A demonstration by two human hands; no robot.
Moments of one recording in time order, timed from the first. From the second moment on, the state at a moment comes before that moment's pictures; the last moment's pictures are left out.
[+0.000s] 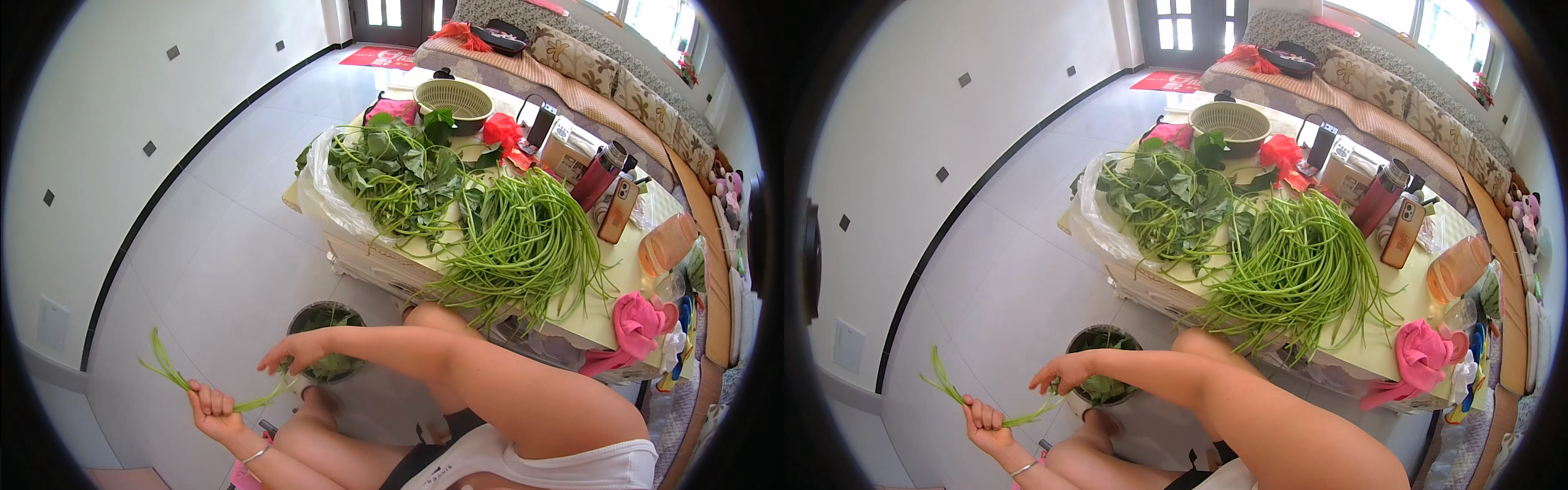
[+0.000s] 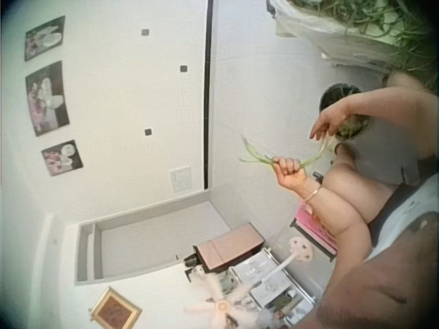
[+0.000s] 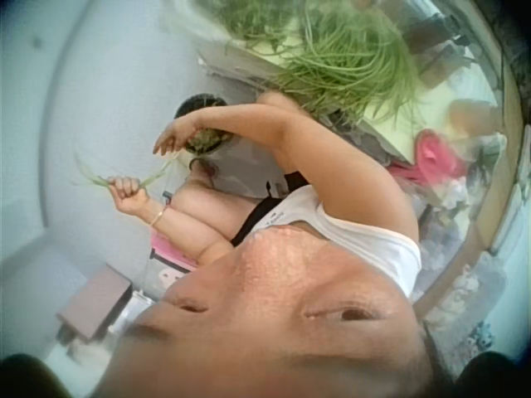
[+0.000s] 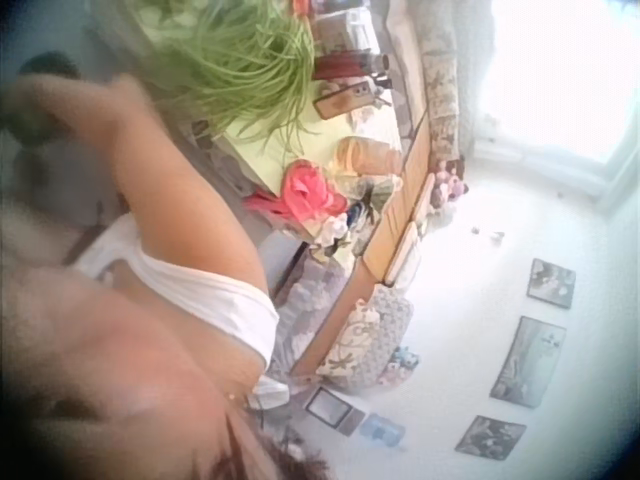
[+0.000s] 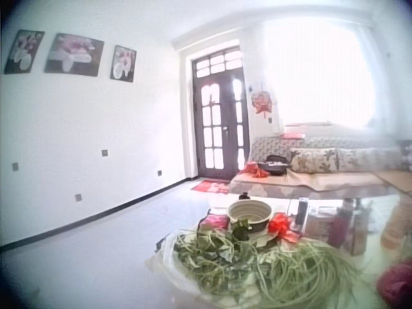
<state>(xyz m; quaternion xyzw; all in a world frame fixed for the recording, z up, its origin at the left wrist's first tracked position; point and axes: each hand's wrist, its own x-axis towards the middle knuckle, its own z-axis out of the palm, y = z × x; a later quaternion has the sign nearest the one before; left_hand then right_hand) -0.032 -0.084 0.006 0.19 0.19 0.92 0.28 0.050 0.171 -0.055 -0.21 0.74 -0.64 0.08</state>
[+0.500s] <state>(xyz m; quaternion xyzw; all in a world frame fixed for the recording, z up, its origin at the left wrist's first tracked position) -0.034 -0.099 0.002 0.05 0.25 0.95 0.17 0.048 0.221 -0.034 -0.15 0.93 -0.31 -0.16</state>
